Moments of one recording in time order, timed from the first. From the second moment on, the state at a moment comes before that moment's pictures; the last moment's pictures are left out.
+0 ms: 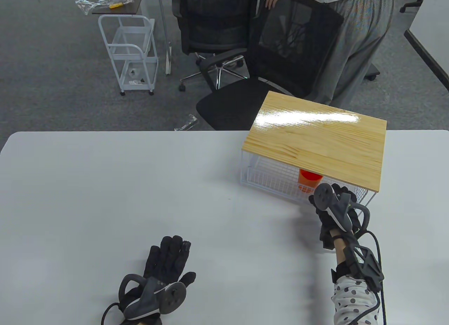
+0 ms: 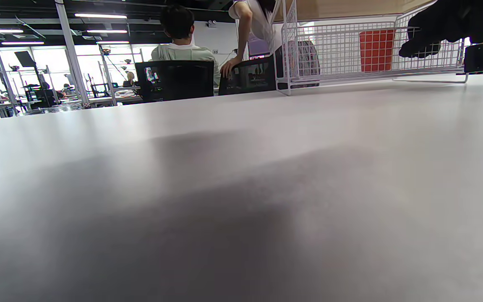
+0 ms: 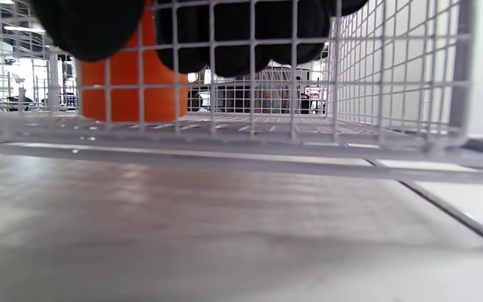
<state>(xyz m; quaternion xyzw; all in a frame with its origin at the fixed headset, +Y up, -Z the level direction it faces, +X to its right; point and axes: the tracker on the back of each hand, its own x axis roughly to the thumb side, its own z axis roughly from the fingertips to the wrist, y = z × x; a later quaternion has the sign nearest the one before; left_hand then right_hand) -0.174 -0.746 -0.211 -0.02 -0.22 -0.03 0.97 0.255 -0.726 -0.412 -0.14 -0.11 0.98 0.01</state>
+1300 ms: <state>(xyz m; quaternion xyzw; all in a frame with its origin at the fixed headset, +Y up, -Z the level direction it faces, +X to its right) -0.174 -0.746 -0.211 -0.01 -0.22 -0.03 0.97 0.248 -0.729 -0.390 -0.10 -0.14 0.99 0.00</state>
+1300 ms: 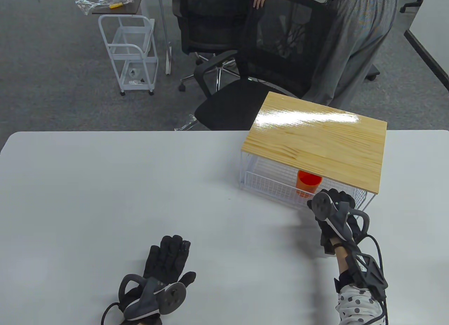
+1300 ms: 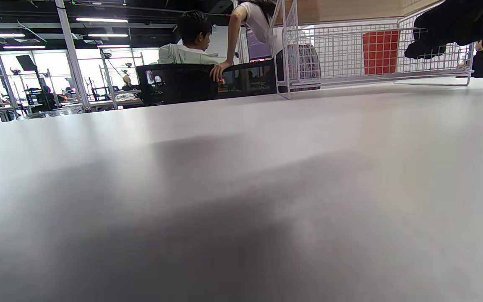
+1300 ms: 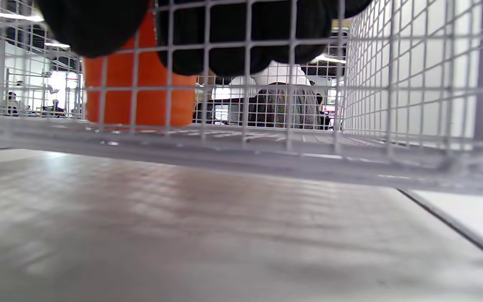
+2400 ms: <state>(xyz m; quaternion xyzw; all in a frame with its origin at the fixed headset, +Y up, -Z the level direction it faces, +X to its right) -0.174 -0.747 -0.210 -0.01 -0.22 -0.03 0.97 0.235 -0.731 -0.357 -0.08 -0.15 0.99 0.00</state>
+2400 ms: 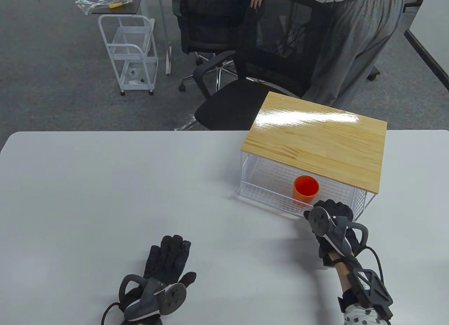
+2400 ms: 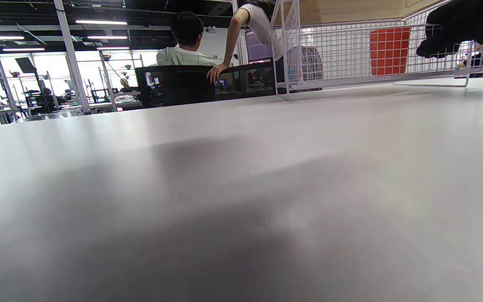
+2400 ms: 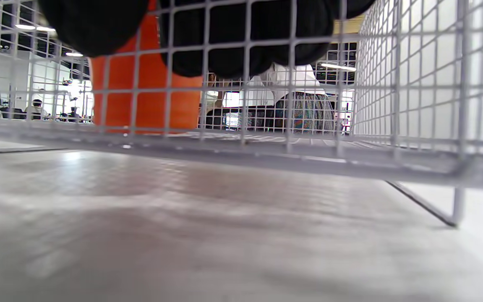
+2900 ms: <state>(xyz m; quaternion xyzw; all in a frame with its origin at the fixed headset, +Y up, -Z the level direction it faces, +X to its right) -0.173 -0.747 -0.210 -0.01 -0.23 -0.03 0.97 0.227 -0.731 -0.339 -0.07 -0.15 0.99 0.00</state>
